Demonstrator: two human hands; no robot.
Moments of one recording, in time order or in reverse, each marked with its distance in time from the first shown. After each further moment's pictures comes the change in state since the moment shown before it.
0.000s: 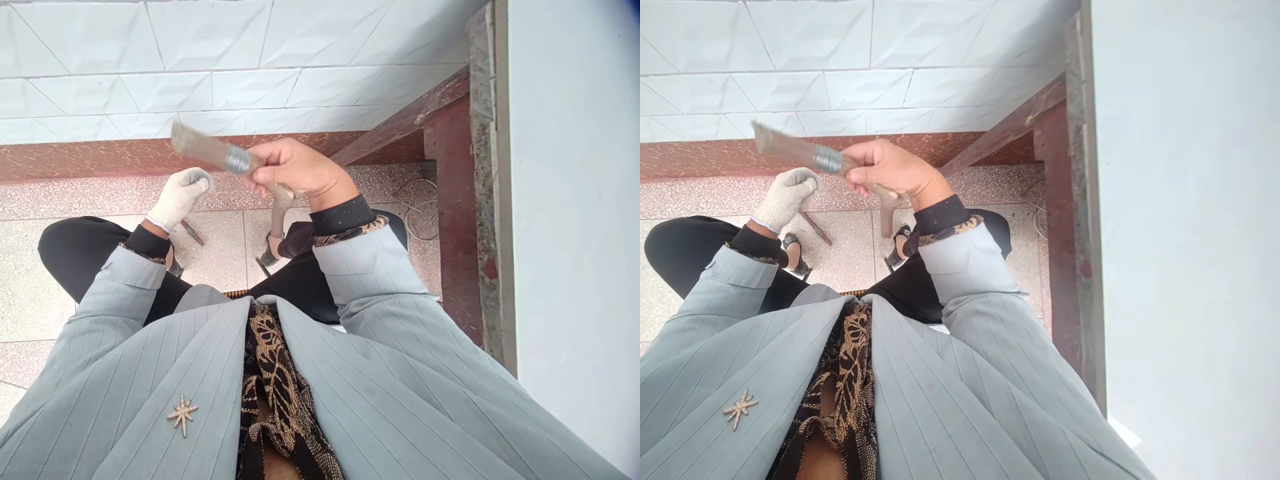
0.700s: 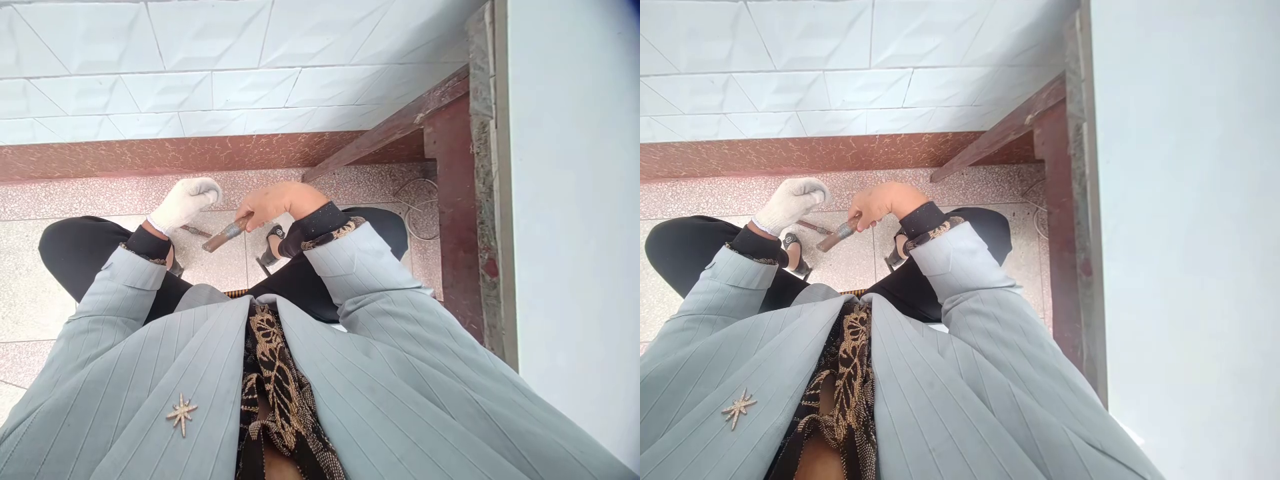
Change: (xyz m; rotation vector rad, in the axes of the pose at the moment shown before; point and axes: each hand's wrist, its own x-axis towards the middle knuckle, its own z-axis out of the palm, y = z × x) left_hand -0.011 0.014 -0.001 0.107 -0.158 0.048; right_hand 0.026 0.015 0.027 -0.675 -0.633 0.444
